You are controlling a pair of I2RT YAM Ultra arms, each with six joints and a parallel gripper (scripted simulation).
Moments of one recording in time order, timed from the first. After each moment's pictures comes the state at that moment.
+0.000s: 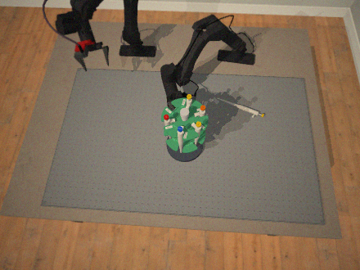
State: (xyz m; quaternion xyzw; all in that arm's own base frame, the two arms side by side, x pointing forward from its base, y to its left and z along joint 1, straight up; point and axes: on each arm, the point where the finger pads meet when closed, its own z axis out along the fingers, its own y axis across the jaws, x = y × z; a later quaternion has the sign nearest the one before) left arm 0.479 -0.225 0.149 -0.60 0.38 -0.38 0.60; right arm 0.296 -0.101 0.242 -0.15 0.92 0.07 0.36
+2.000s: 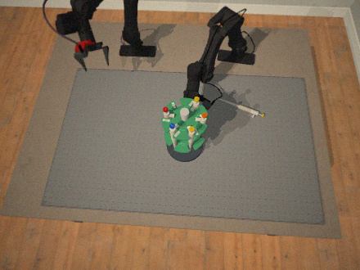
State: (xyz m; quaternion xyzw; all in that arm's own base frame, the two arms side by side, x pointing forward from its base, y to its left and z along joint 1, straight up) left arm 0.471 -0.189 0.149 -0.50 0.50 -0.50 0.50; right arm 0.296 -0.101 0.242 -0.15 0.92 0.07 0.36
